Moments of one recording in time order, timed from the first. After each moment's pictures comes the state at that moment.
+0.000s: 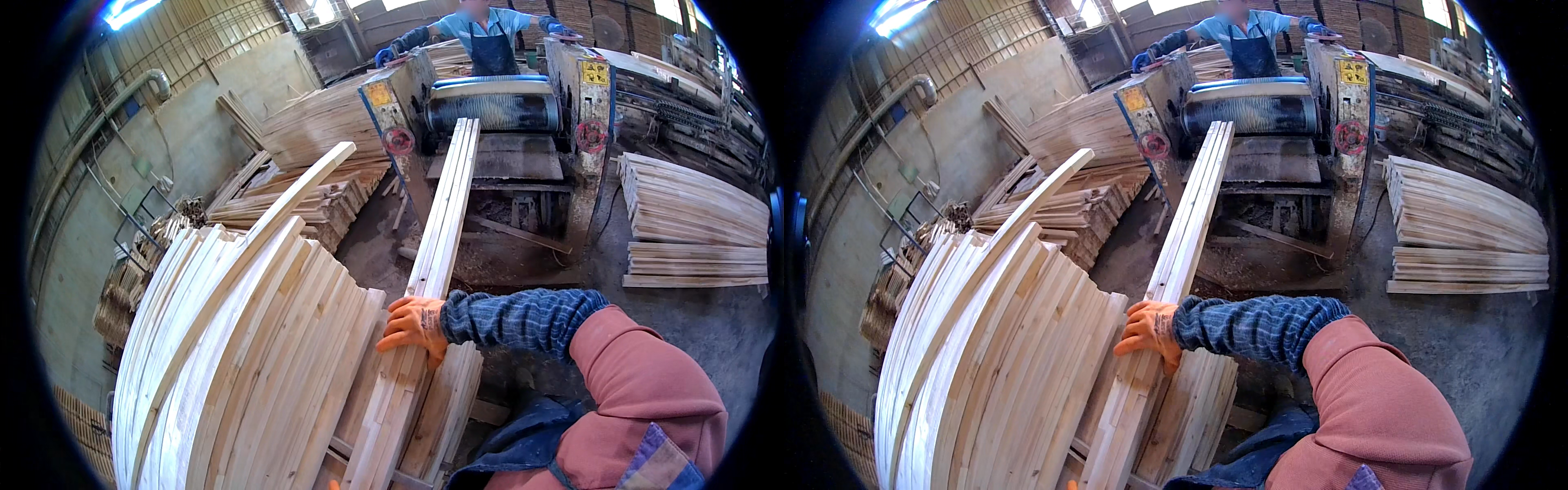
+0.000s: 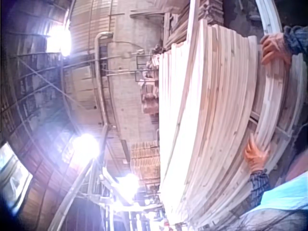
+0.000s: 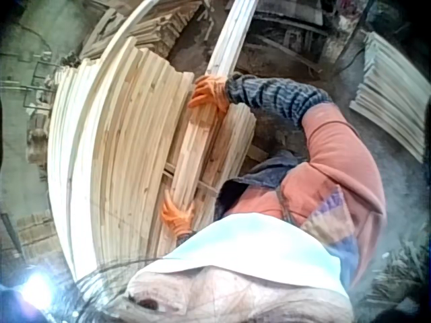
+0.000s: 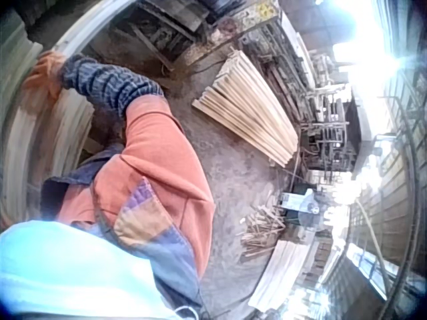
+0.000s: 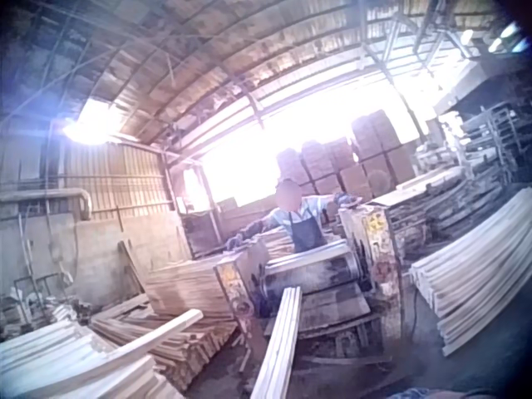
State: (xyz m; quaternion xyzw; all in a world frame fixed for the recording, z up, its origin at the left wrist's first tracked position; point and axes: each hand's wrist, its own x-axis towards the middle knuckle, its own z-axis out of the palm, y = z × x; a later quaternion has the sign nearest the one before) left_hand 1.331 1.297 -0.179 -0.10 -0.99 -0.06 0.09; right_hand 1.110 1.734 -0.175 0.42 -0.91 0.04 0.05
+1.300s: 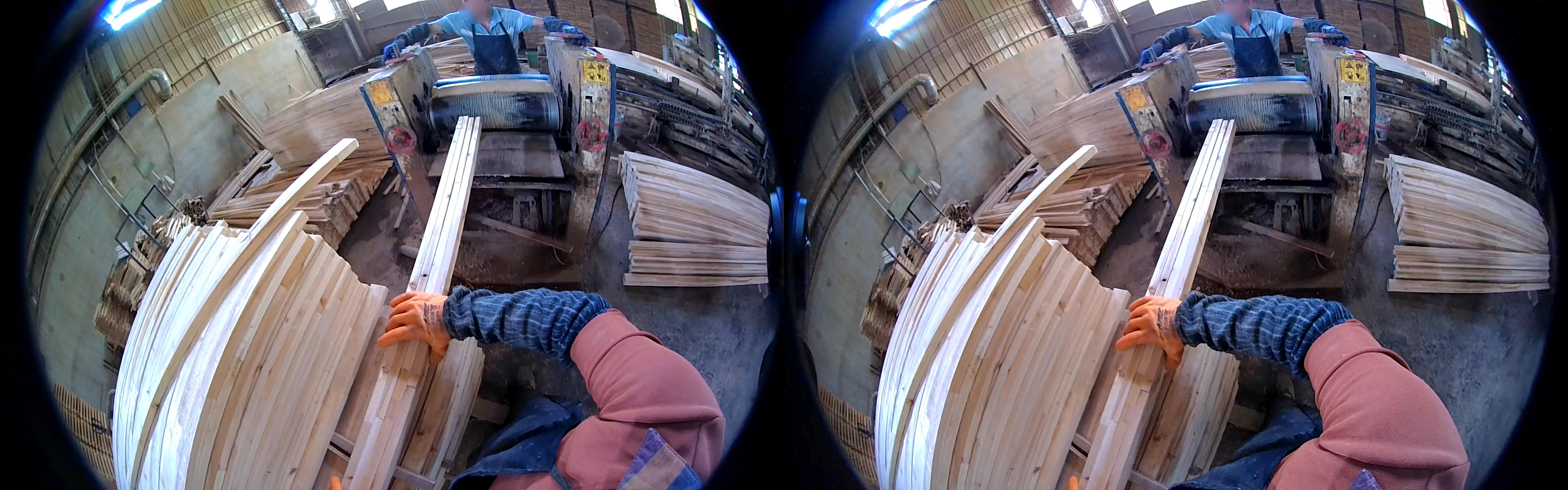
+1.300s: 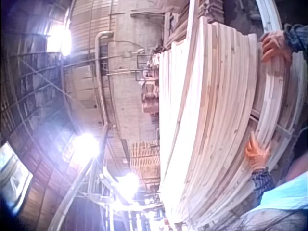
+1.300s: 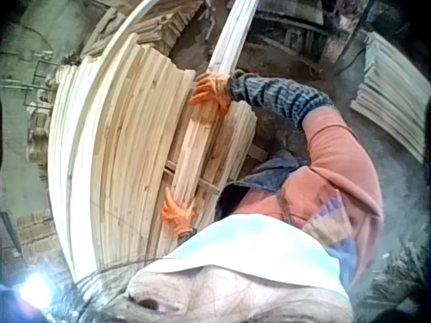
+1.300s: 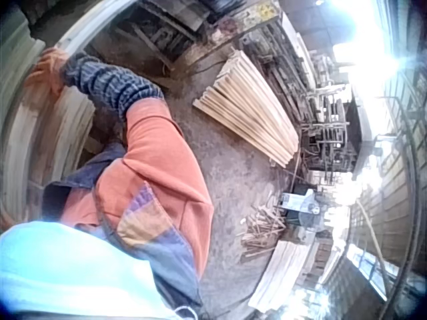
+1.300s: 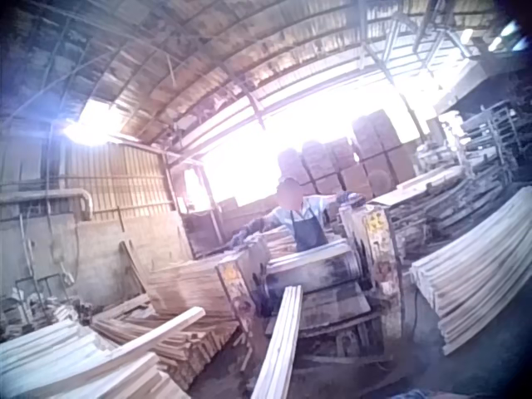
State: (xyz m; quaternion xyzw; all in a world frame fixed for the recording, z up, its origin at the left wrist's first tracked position) left_hand 1.332 1.305 -0.168 -0.08 -0.99 -0.06 0.08; right_hand 1.111 1.735 -0.179 0.42 -0.90 0.05 0.07
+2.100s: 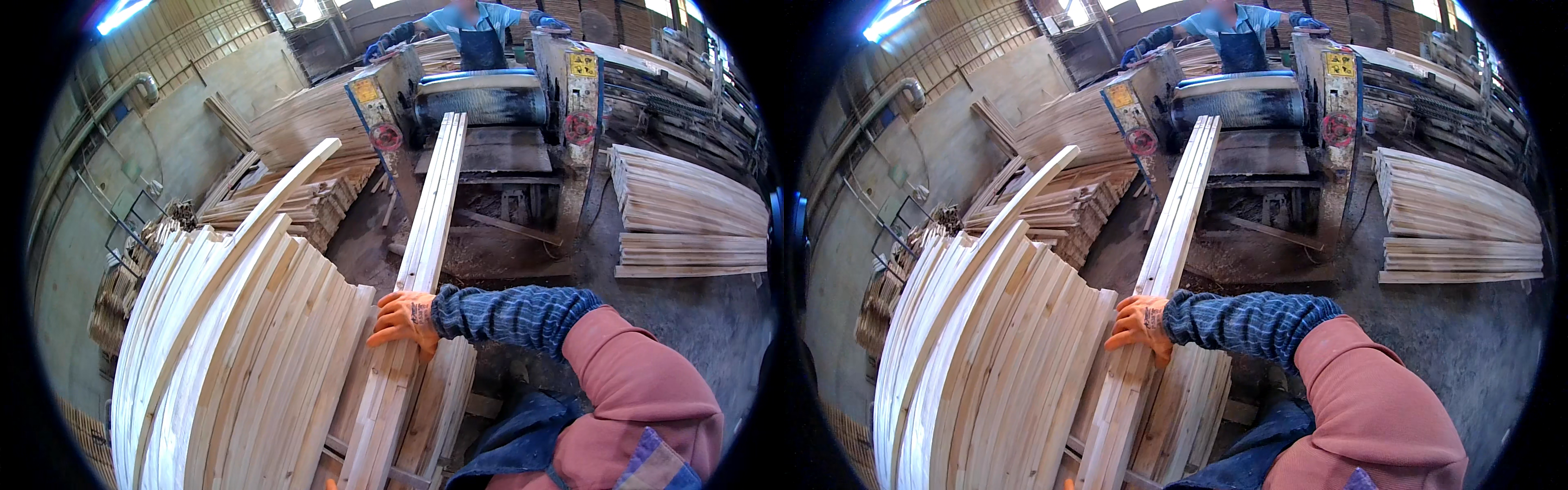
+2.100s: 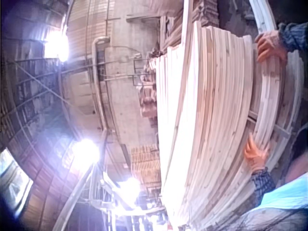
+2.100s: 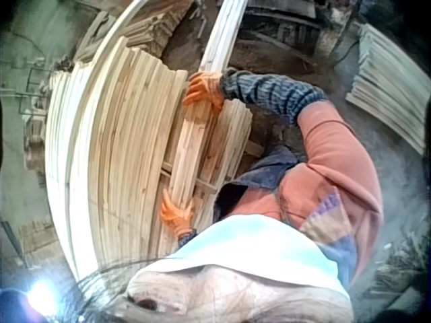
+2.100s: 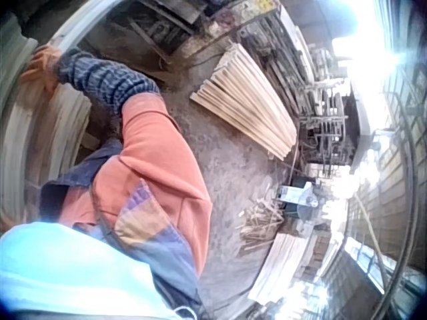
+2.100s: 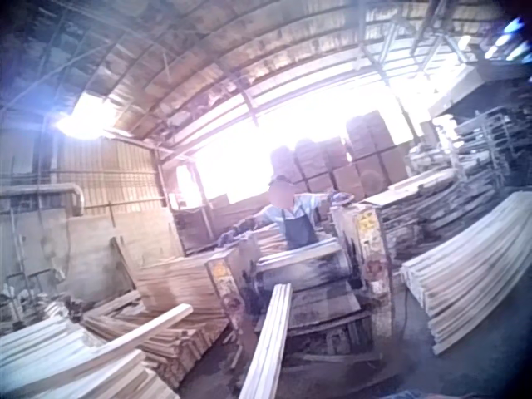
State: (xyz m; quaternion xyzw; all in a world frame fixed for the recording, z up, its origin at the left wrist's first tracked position) left_hand 1.330 1.302 -0.170 -0.08 -0.99 -0.06 0.07; right_hand 1.112 1.734 -0.180 0.41 -0.91 0.03 0.08
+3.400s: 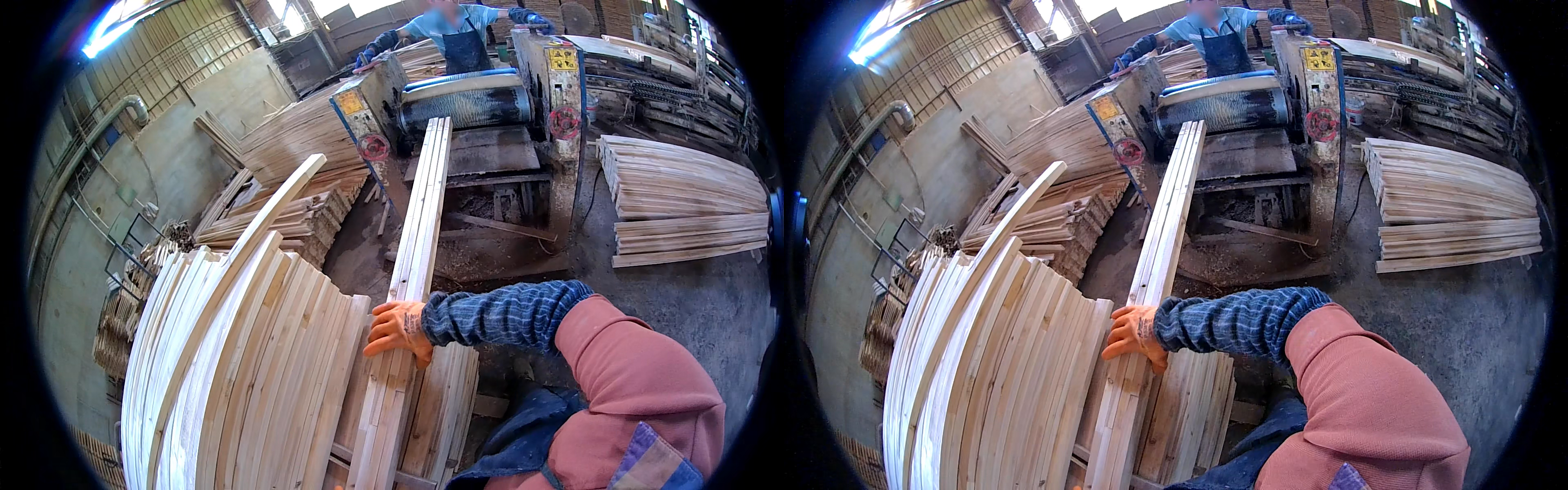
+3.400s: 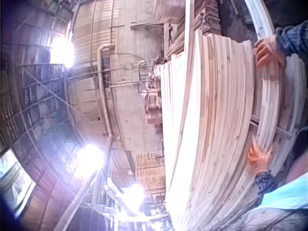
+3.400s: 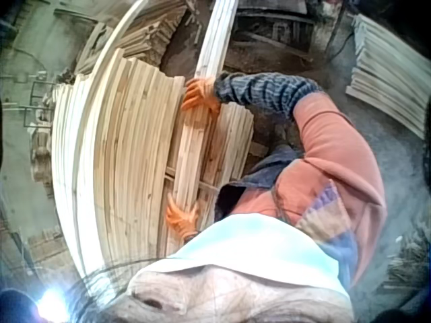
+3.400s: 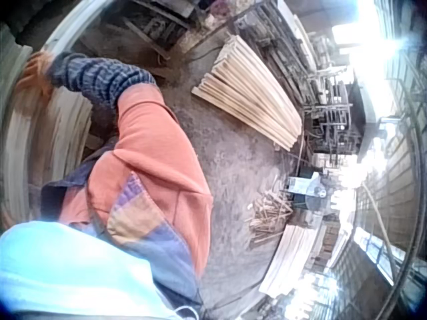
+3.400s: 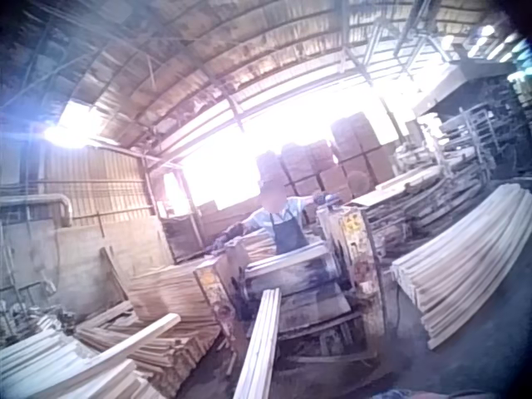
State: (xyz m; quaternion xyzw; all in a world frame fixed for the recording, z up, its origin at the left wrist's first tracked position) left_hand 1.331 1.302 -0.173 -0.08 -0.99 -0.06 0.06; right_hand 1.119 1.731 -0.174 0.40 -0.92 0.02 0.03
